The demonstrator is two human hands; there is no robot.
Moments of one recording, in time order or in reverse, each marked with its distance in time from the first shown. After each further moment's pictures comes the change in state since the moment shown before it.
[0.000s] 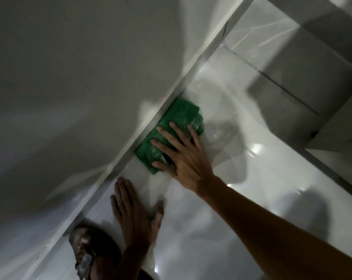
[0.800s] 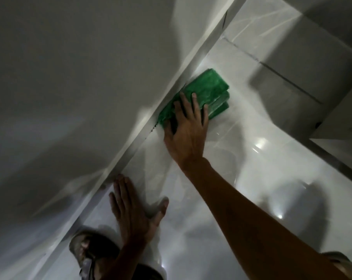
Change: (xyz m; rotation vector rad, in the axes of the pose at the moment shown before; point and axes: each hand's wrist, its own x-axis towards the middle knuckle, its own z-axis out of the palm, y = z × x) left_hand 0.000 -0.025 0.001 0.004 -0.055 0.002; right_hand 0.053 -0.017 -0.014 0.131 0.318 0.537
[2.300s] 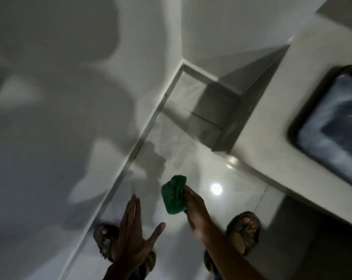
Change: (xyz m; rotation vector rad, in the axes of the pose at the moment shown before) left_hand -0.076 0.105 -0.248 -0.295 -0.422 0.182; right_hand -0.130 0.006 -0.260 1.131 -0.470 1.113
